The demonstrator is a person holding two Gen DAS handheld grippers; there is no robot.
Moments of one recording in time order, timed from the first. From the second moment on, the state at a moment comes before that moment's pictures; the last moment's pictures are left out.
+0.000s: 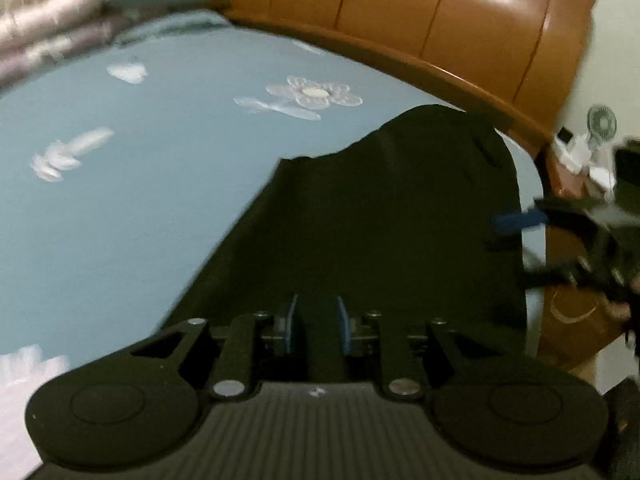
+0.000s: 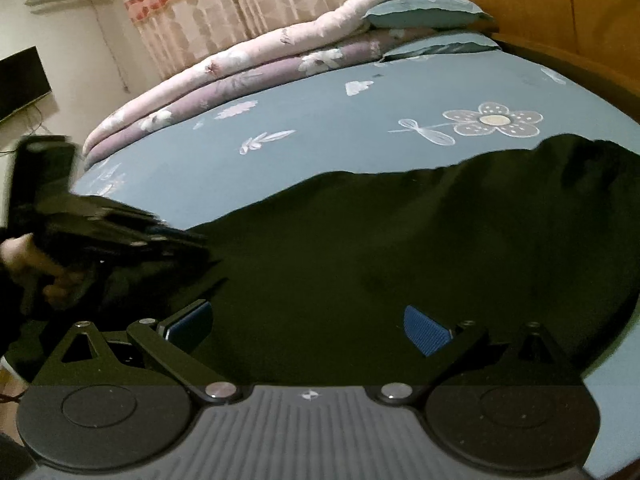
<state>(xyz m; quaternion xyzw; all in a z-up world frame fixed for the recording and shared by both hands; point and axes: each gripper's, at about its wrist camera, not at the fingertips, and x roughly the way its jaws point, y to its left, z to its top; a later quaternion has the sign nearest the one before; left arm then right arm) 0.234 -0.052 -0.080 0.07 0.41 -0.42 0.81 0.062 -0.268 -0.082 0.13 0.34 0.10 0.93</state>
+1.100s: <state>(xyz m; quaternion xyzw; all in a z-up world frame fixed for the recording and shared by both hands) 0.309 -0.144 -0.082 0.04 0.39 -0.41 0.83 0.075 -0.292 -0.101 0.03 0.35 0.04 0.94</state>
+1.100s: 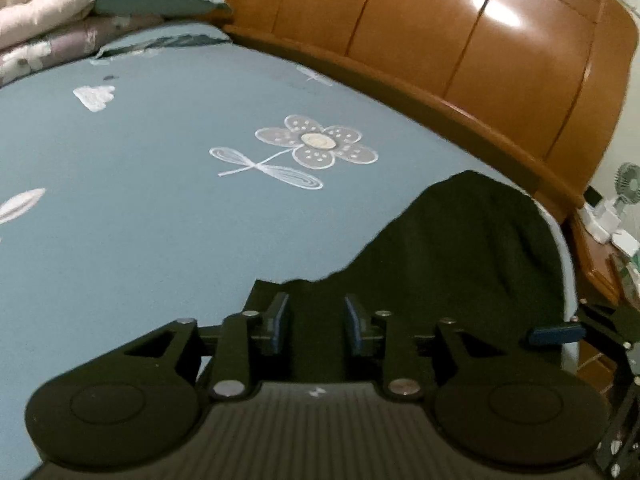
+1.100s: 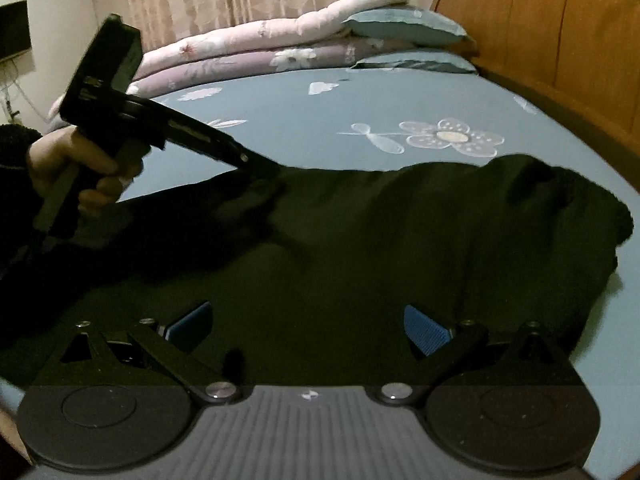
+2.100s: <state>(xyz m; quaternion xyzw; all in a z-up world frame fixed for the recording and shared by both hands) 0.144 -0.071 -0.057 0.15 0.36 -0.38 0.84 0.043 -0.239 -0.098 -0.03 0.35 0.05 0.94</state>
